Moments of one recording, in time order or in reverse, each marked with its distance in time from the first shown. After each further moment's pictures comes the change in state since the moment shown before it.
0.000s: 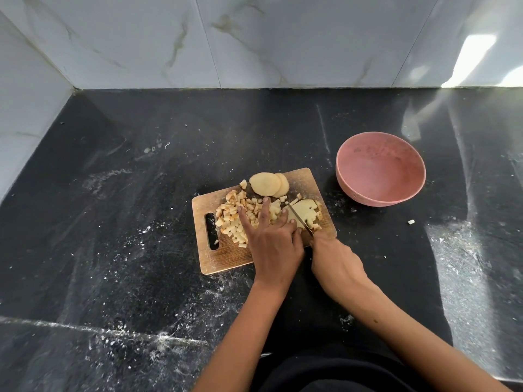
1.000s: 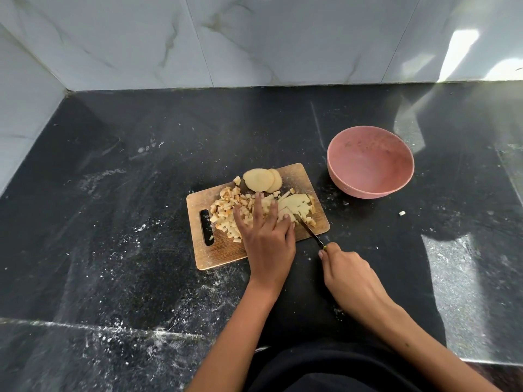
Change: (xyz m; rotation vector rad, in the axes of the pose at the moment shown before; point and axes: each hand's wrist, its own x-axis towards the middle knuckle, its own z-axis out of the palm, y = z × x) left_hand -0.013 -0.006 0.011 -0.047 0.073 0.053; right_hand -0.035 0.038 0.011 0.142 0.098 -0.090
